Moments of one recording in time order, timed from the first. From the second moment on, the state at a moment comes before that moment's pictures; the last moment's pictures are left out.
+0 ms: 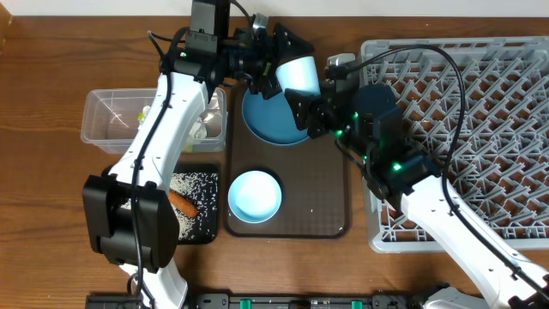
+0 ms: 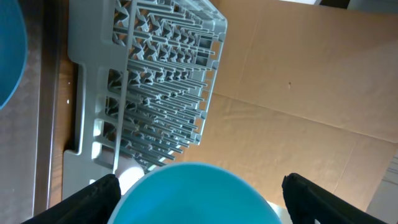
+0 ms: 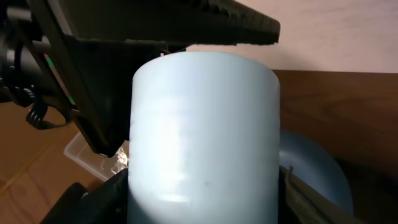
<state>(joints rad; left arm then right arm) -0.24 1.88 1.68 -0.52 1.04 -1.07 0.54 1.39 1.01 0.08 -0.16 0.41</state>
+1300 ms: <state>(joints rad) -0.17 1.88 1.68 -0.77 0.90 -0.80 0.28 1.23 1.20 -0.72 -0.26 0.33</state>
